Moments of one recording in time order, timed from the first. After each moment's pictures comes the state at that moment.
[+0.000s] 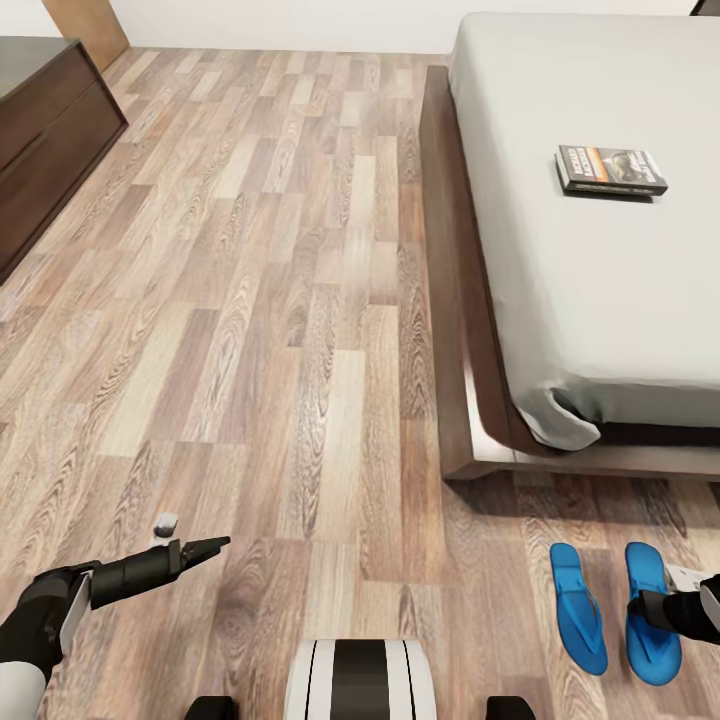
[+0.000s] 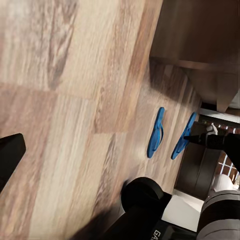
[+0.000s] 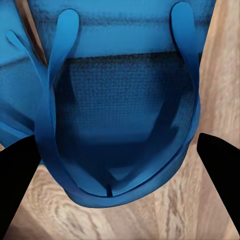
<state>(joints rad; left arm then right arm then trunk) -0.56 0.27 0.43 -0.69 -0.07 0.68 -1.40 -0.47 -0.54 -0.10 -0.76 -0.26 0.82 0.18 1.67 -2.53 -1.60</state>
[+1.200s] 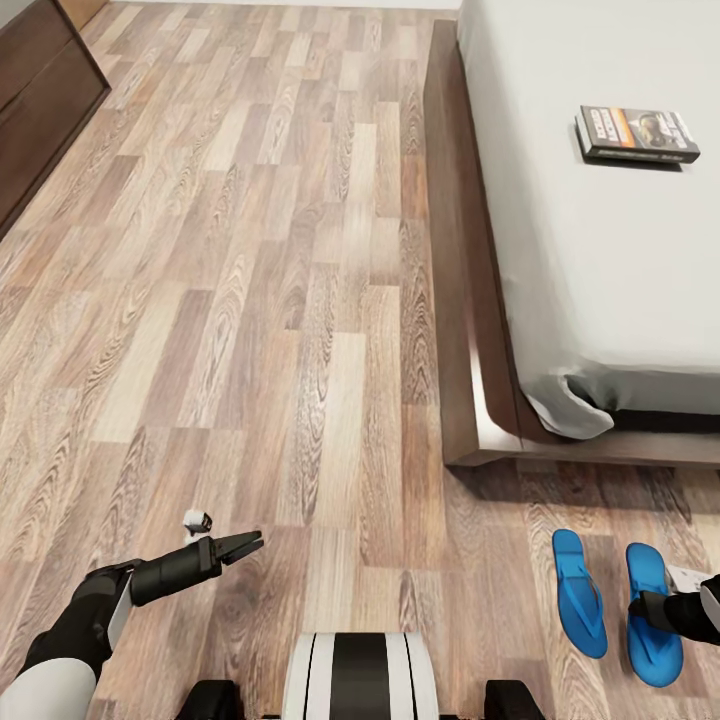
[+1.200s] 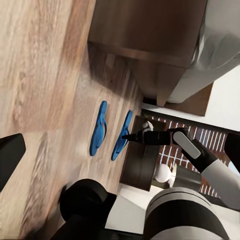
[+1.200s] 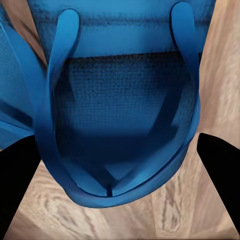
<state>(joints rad) -0.57 0.15 0.43 -0.70 -0.07 0.68 -1.56 -0.47 -0.54 -0.10 -0.76 -0.25 0.82 0.18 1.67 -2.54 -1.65</state>
